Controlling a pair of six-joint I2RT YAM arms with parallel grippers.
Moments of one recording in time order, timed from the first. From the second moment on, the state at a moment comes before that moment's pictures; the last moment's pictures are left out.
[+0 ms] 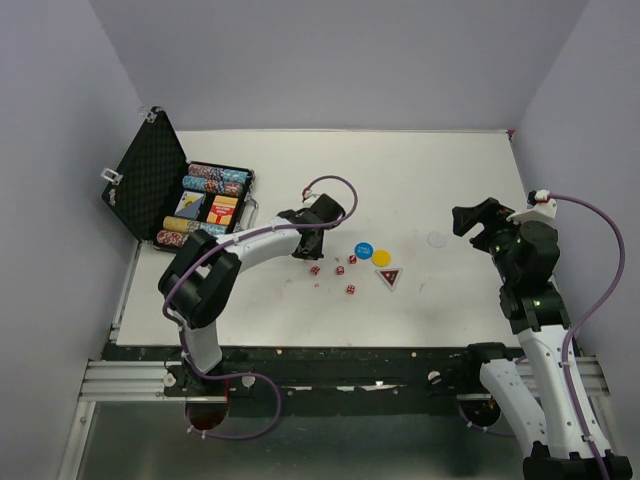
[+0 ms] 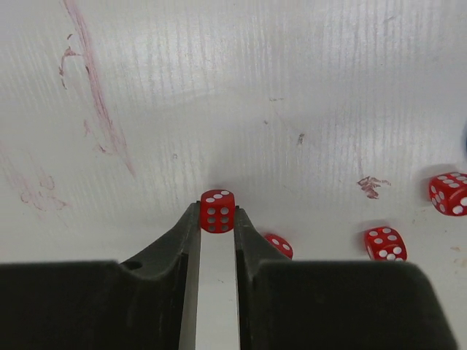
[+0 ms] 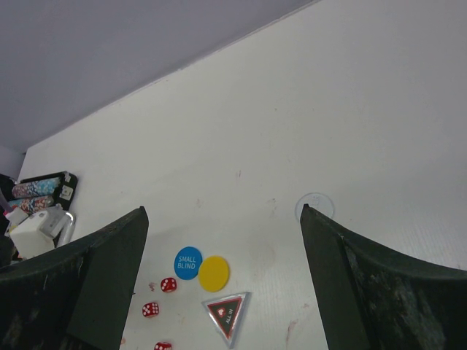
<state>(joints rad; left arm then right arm) -0.72 1.82 1.20 -0.54 -0.32 -0.55 0.05 0.63 0.70 -0.26 0.03 0.47</state>
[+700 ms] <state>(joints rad) -0.24 1.58 1.25 -0.59 -0.21 -0.15 0.05 0.62 0.70 -0.26 0.03 0.47</state>
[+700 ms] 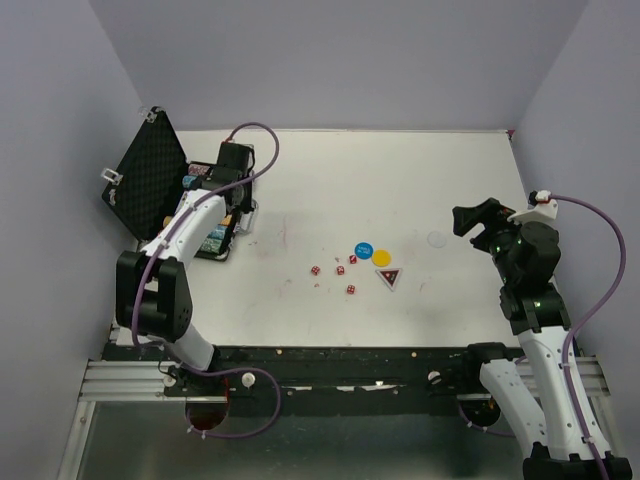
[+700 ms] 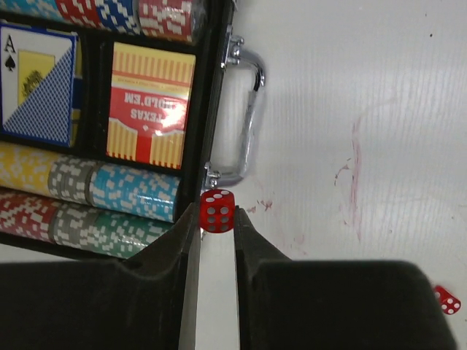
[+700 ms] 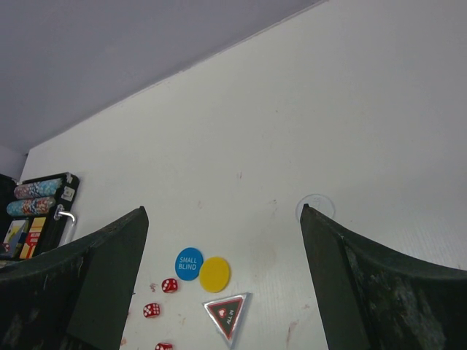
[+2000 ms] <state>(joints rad) 0.08 2.12 1.86 -0.78 -0.03 0.07 0.05 0.64 0.70 -0.26 0.03 0.47</state>
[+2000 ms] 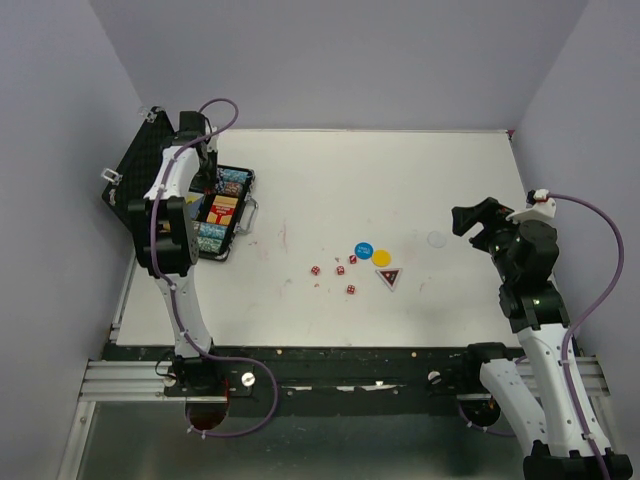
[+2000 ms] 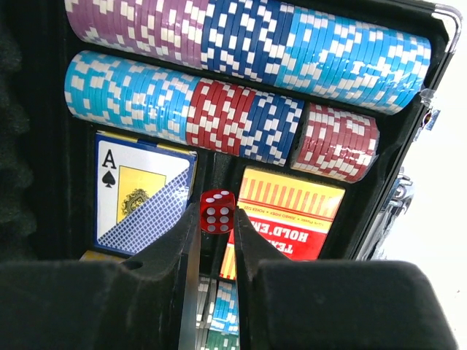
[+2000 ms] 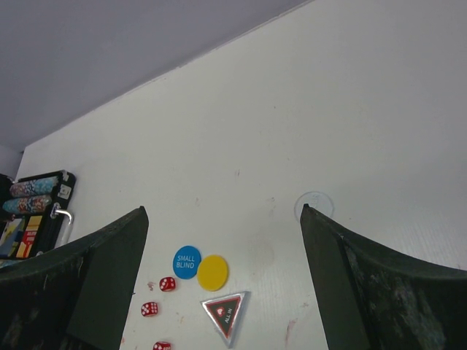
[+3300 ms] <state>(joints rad) 0.09 2.26 2.02 -0.90 -0.01 0.05 0.05 0.65 0.70 -0.26 0.03 0.47</state>
